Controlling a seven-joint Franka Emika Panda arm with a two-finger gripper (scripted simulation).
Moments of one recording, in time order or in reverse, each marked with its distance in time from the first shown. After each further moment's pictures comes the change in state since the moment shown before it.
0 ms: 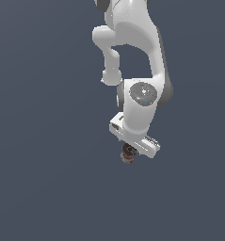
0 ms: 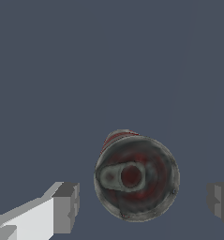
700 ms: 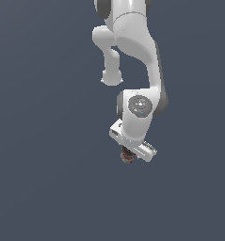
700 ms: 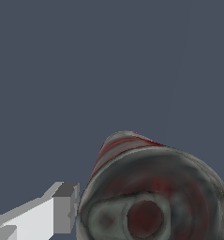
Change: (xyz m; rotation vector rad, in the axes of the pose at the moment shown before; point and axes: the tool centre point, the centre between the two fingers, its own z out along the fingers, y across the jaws) arm -0.001 0.001 0.044 -0.001 -0.001 0.004
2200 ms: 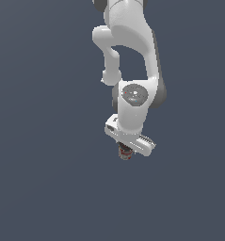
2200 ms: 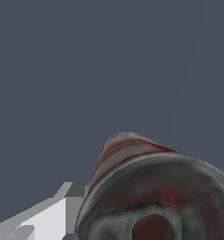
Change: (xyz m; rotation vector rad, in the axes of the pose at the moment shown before) arm 0.008 0.013 -0.033 0.022 0.011 -0.077
